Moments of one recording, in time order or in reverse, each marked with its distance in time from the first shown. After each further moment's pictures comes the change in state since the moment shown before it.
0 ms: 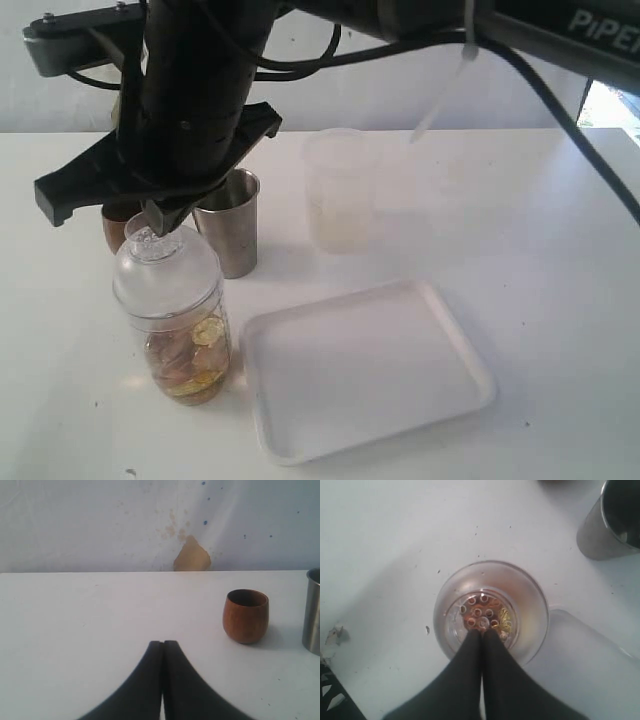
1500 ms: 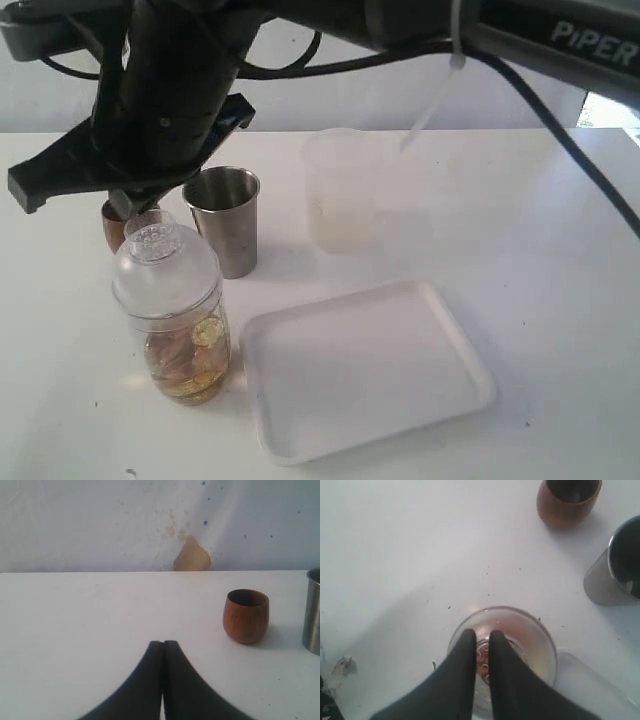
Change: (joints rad) left arm 0.000 0.000 0.000 0.000 0.000 0.000; right arm 0.000 -0.003 0.000 0.032 -0.131 -0.053
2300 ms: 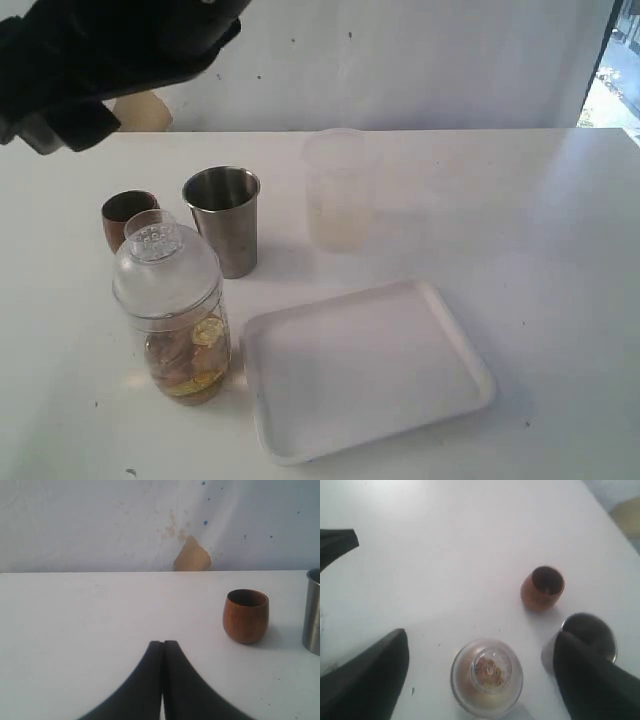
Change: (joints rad) left arm 0.000 0.000 0.000 0.000 0.000 0.000; right arm 0.067 -0.290 0.142 -0.064 -0.146 -0.220
